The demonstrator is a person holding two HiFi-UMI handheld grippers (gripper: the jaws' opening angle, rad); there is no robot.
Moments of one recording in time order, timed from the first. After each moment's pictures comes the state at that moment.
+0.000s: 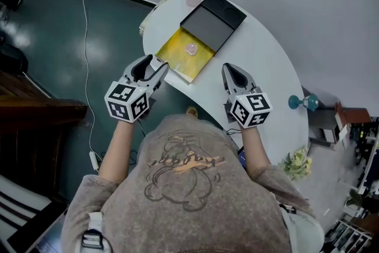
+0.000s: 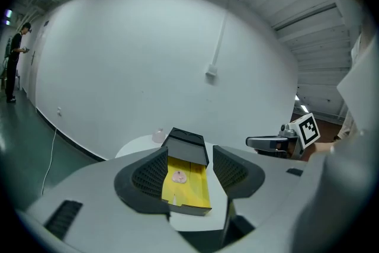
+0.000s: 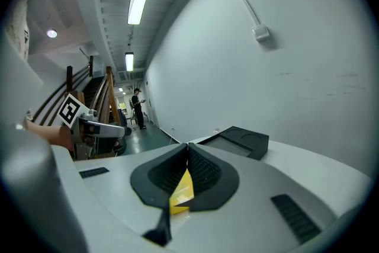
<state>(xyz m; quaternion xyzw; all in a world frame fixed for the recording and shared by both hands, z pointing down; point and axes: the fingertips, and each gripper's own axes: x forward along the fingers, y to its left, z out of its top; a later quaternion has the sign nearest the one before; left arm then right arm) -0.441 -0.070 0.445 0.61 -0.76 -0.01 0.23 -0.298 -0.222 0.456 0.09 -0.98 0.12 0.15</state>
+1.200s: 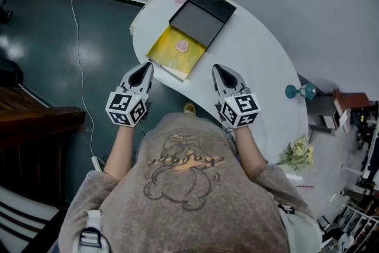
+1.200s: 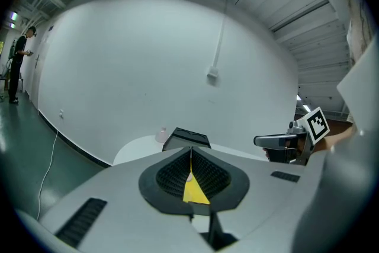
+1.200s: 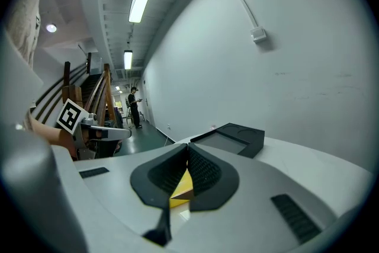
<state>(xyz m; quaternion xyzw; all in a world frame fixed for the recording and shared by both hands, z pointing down) -0.439 -0.067 0.480 0.60 -0.78 -0.03 0.19 -0.286 -0.212 0.480 0.11 -0.98 0.10 0.15</state>
